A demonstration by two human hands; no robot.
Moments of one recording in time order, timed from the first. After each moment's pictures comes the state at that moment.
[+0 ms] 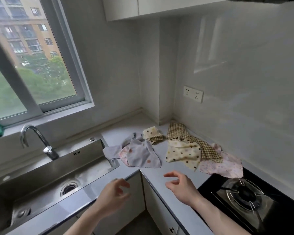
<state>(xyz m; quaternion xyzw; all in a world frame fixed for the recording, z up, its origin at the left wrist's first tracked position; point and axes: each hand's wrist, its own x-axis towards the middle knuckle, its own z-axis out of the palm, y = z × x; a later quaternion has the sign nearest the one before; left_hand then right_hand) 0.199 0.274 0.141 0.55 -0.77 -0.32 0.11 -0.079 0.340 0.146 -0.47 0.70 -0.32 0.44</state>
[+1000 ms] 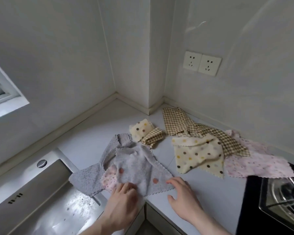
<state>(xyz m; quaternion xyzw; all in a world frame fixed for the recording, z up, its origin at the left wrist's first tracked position) 0.174 -0.047 -0.086 0.31 -0.92 -0.23 0.08 -0.051 0.091 -0.038 -0.46 0.82 -0.17 0.29</state>
